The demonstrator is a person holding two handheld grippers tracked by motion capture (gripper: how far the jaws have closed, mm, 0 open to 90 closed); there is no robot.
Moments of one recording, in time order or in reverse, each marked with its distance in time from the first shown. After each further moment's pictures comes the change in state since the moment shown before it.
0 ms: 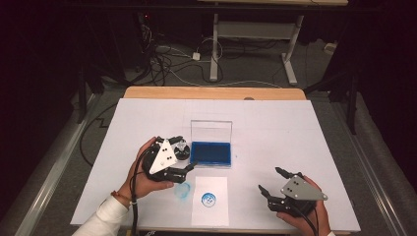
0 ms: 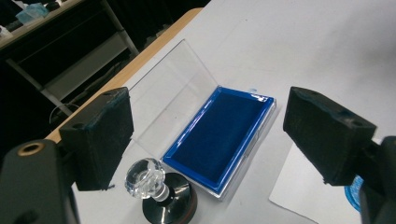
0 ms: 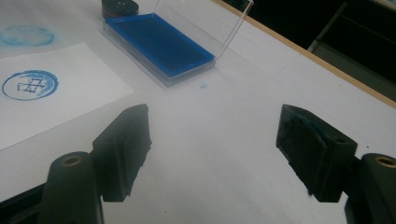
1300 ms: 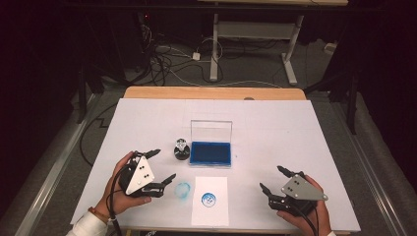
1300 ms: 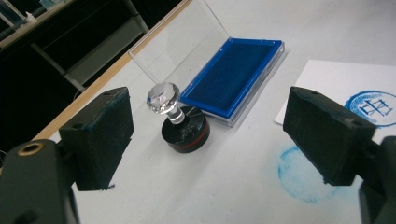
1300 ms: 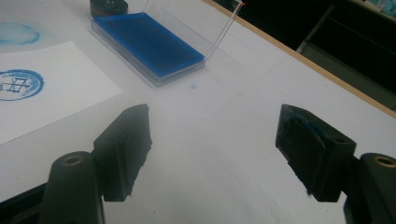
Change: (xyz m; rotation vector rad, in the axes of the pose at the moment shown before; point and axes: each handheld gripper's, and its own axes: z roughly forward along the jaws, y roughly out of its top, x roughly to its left) left arm -0.005 -0.049 -0.043 0.050 0.068 0.023; right arm -0.001 0.001 -0.001 0.002 -0.042 -0.009
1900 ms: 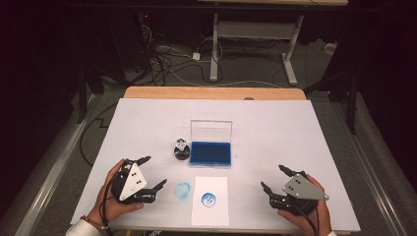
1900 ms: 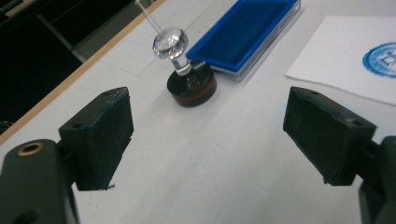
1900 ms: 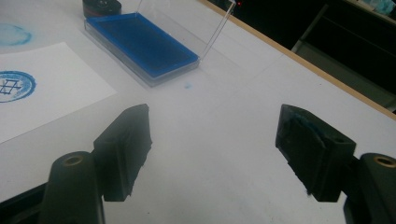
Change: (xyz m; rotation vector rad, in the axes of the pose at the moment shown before) left arm -0.004 -0.034 -0.006 0.072 0.039 -0.041; right arm -0.002 0.000 0.000 -0.001 -0.016 0.008
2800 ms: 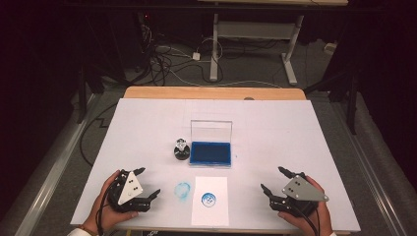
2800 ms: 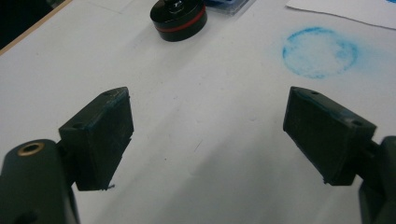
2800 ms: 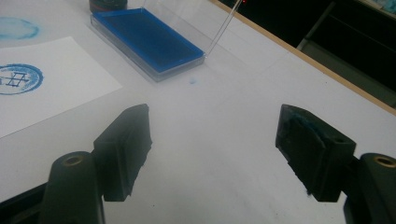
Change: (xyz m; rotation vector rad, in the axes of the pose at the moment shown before) left arm -0.006 -0.032 0.002 0.111 -0.033 -0.057; right arm 0.002 -0.002 -0.002 0.011 0.014 -0.010
